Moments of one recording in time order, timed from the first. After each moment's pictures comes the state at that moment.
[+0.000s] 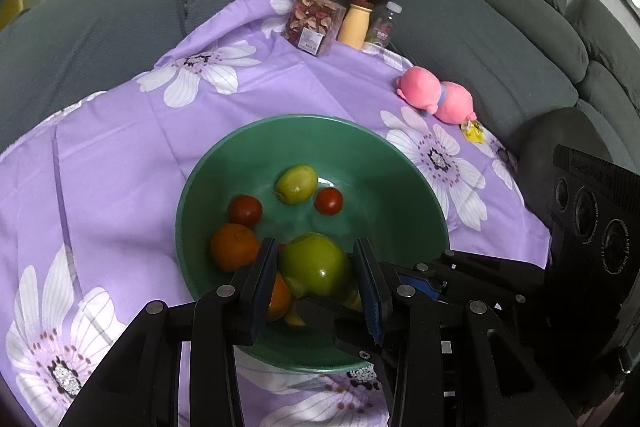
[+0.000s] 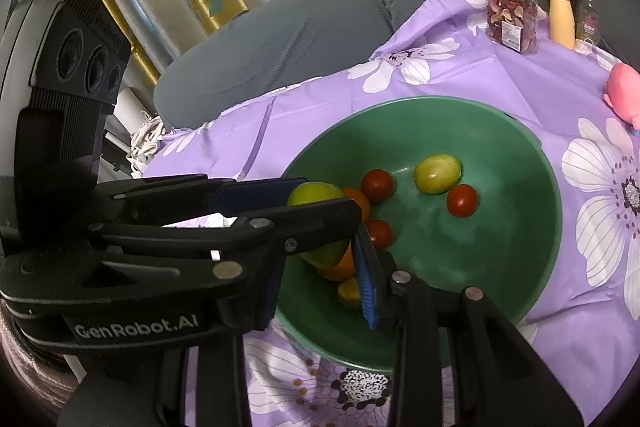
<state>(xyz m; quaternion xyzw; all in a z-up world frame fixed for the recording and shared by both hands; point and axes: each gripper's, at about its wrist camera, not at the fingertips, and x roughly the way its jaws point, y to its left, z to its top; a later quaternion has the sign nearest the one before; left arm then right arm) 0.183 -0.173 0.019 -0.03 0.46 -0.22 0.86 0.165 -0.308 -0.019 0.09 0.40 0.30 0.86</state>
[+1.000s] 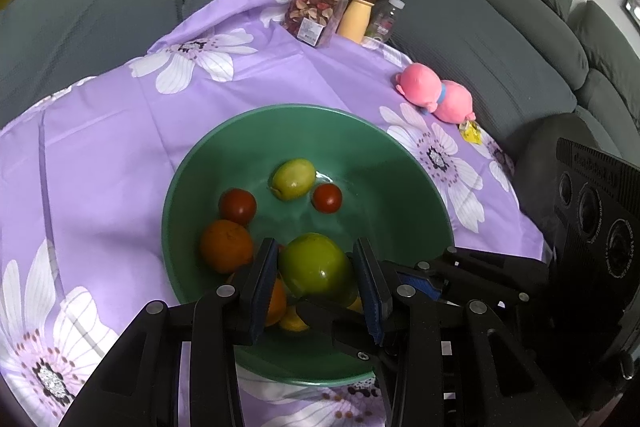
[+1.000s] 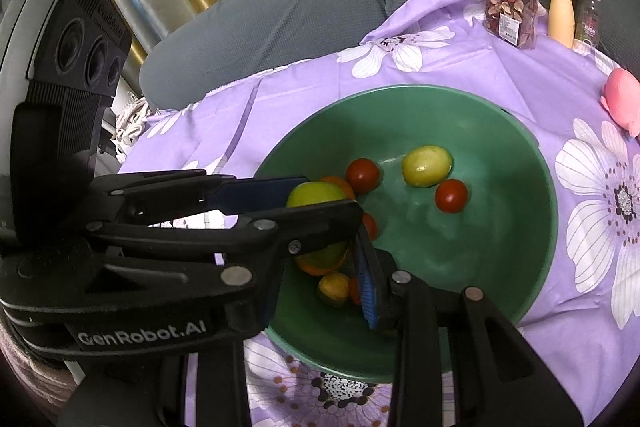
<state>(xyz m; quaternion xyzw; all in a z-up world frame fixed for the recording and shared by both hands) 0.189 -0.176 0.007 -0.05 0.46 -0.23 0.85 0.174 -0.305 -0.022 0.05 0.43 0.28 0.86</state>
